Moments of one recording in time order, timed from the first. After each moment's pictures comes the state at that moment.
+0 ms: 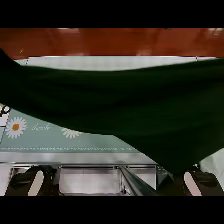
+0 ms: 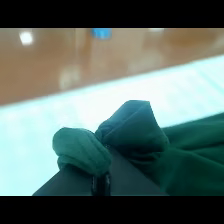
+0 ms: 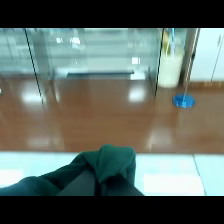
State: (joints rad) left arm 0.18 -0.49 1.41 0.91 -1.40 -1.31; right arm -0.14 -0.55 1.80 -1.38 1.42 1.60
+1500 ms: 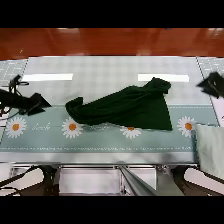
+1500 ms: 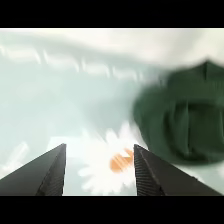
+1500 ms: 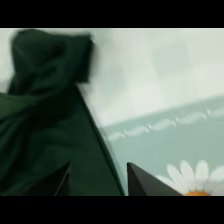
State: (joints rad) left arm 0.42 -1.29 0.89 1.00 -1.28 -1.30; right arm -0.57 -1.26 1.14 -1.03 1.29 1.39
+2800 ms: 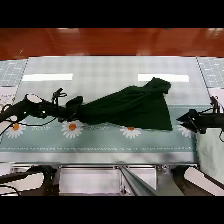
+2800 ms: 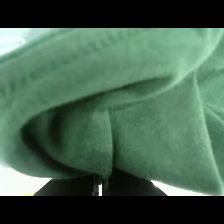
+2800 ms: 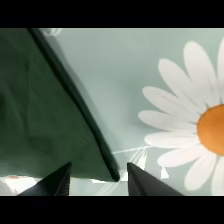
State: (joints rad) left arm 0.03 -1.42 0.70 0.71 -1.01 -1.20; right arm -0.64 -1.18 0.63 -0.94 1.21 1.25
